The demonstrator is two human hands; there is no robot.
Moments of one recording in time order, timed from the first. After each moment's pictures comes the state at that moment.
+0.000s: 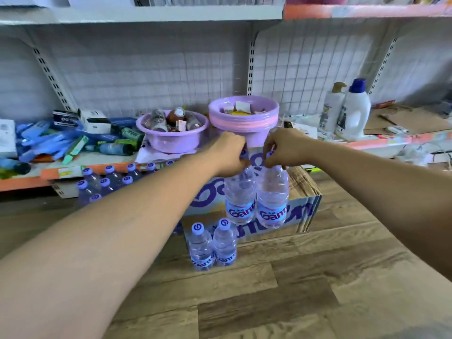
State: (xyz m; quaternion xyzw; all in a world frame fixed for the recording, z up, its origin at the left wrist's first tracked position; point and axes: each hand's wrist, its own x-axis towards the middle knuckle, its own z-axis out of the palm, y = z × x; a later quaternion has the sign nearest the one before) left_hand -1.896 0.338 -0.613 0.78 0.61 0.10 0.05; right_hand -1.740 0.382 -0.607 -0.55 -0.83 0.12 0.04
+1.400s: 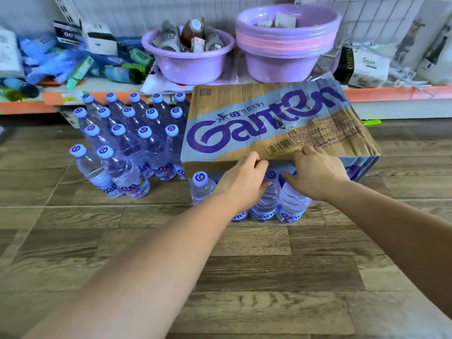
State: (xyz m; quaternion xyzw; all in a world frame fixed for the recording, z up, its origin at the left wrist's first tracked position) left_hand -1.872 0.331 -0.818 0.75 0.66 0.07 0.09; right_hand -1.719 0.393 -0.802 -0.53 -0.84 0.00 -0.04
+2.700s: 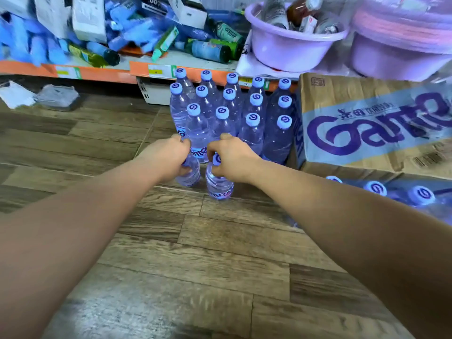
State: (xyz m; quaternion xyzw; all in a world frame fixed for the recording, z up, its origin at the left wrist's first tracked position) left_hand -2.224 0.244 -0.817 0.61 0.77 -0.15 0.04; right_hand -2.084 0.326 -0.831 -0.30 -0.93 0.23 0.01
